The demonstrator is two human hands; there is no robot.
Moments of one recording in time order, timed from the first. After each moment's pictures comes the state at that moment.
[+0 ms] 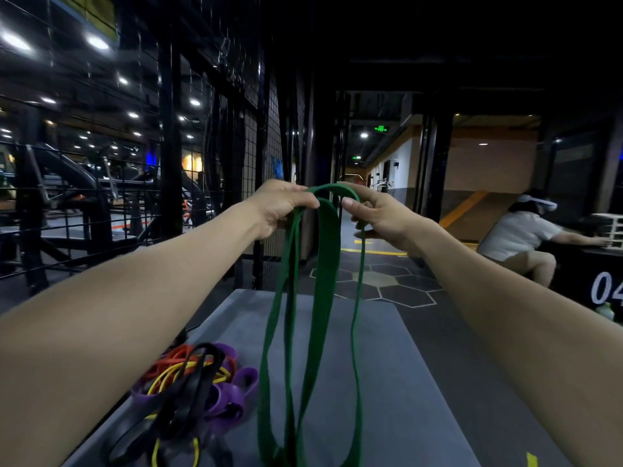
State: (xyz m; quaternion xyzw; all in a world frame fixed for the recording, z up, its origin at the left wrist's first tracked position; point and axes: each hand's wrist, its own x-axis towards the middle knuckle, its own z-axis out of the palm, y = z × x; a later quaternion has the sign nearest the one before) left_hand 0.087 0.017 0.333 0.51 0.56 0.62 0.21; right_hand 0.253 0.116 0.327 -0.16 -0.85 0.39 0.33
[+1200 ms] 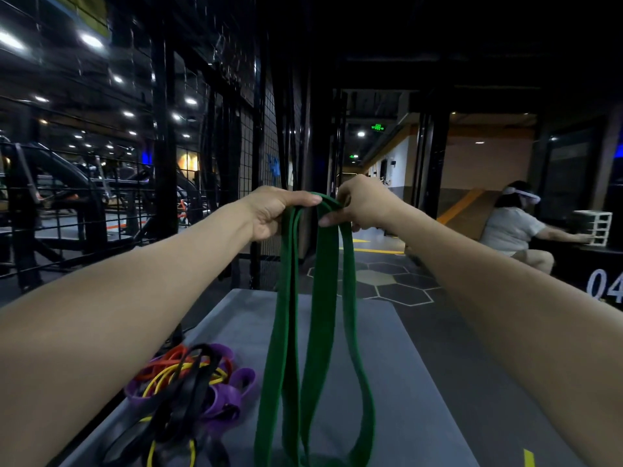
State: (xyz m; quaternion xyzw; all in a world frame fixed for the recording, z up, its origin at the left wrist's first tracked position) left_hand 0.085 0.015 0.332 0.48 0.53 0.62 0.33; right_hand 0.235 0.103 0.352 -0.27 -0.91 0.13 0.28
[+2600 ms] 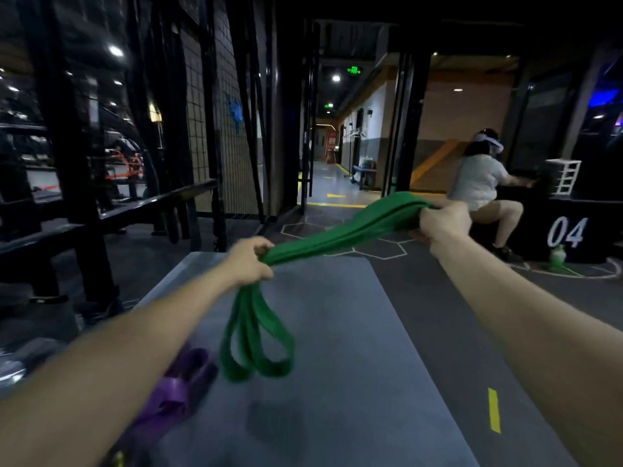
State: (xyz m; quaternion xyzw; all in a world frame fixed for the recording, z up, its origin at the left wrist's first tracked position) left_hand 0.034 0.157 0.160 0.53 0.74 0.39 0.13; right_hand 0.291 0.283 0.224 -0.52 -0.55 0.31 0.57
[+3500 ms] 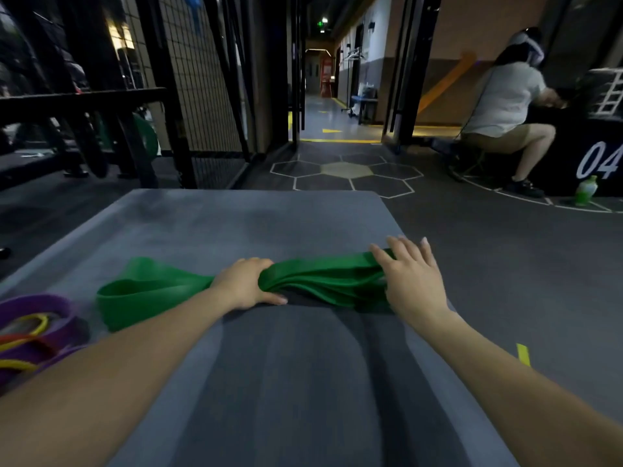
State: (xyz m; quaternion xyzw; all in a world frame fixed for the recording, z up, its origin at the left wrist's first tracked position) left_hand -0.032 0.342 -0.074 0.61 0.78 0.12 0.07; right_hand 0.236 0.418 -0.053 -0.45 -0.86 -0.16 0.17
